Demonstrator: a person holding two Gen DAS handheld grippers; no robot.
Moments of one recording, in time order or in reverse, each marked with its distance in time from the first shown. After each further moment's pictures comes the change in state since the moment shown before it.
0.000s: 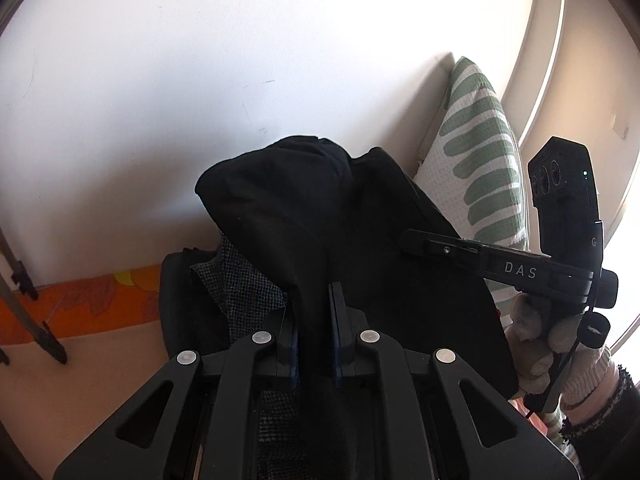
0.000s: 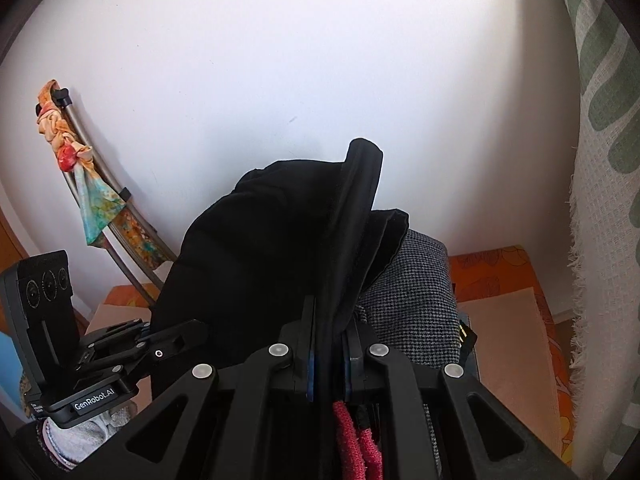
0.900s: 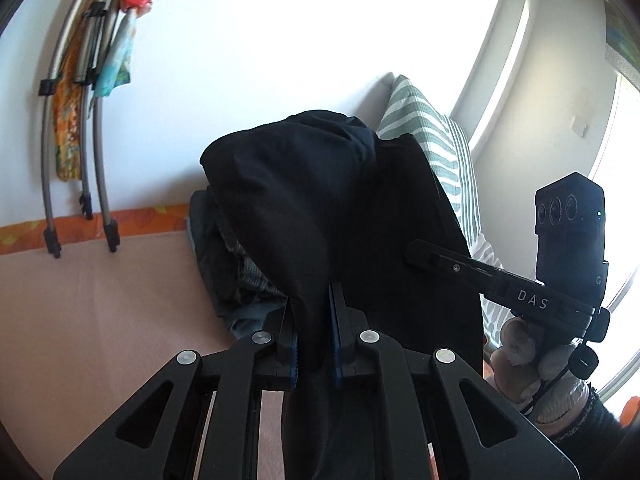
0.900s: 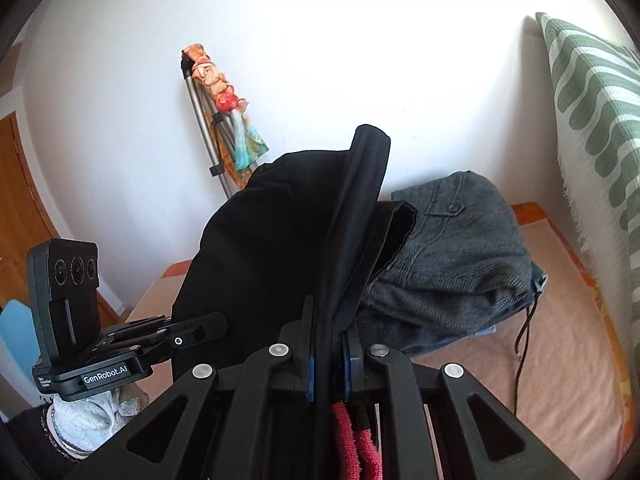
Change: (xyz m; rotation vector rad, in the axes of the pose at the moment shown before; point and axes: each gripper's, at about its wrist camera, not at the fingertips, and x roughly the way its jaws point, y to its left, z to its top) left arm -0.172 -0.039 -0.089 -0.019 -0.042 -0.064; right arm -0.151 0.130 -0.137 -0.009 -0.126 0.073
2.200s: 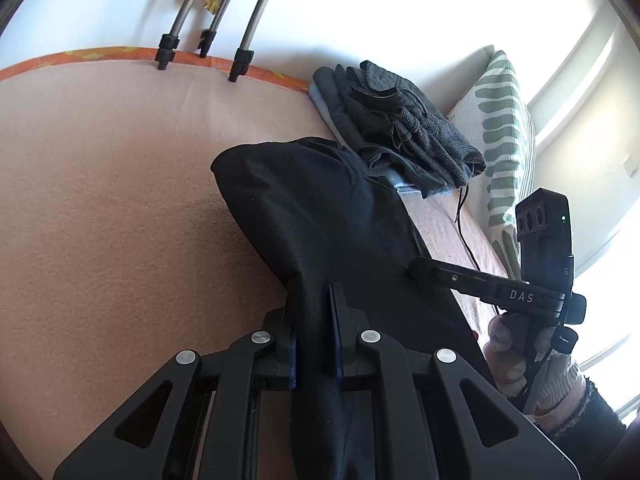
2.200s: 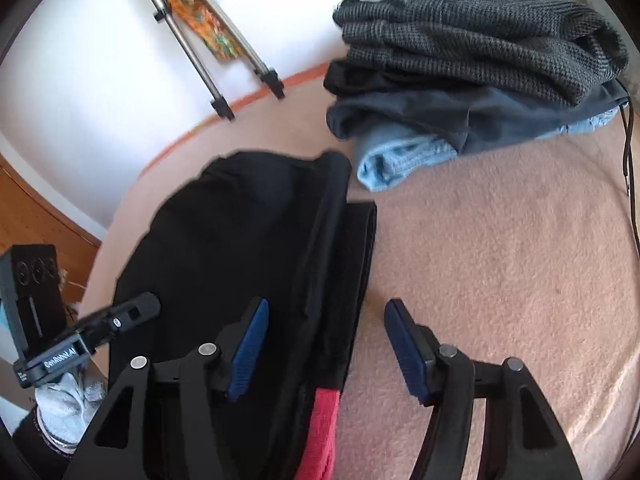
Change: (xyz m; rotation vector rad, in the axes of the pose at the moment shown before) left arm -0.031 0.108 -0.152 -0.290 0.176 0.099; right arm 0.129 0.004 -0.144 0.103 0.413 0.054
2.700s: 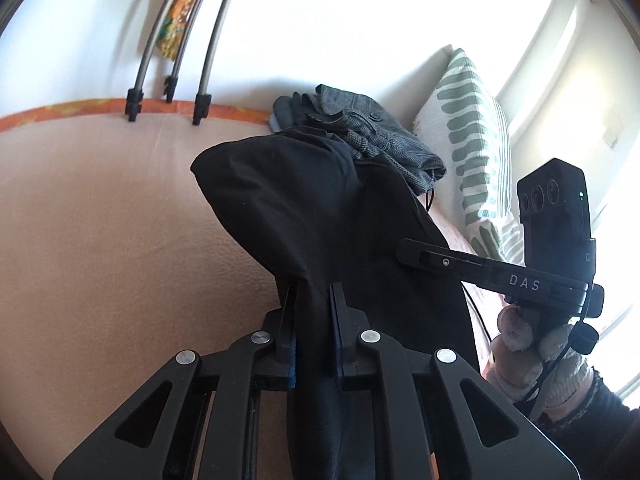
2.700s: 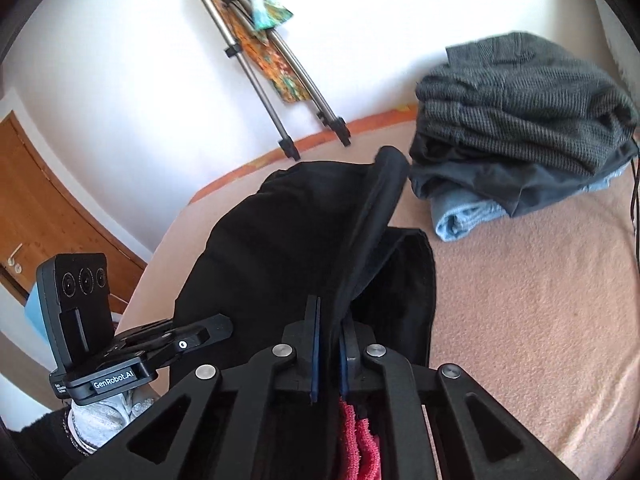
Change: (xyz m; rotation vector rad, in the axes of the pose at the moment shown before) left arm -0.026 -0.036 0.007 0.116 -0.061 -0.028; right arm -0.047 0.047 -0.001 -0.071 -0.134 0.080
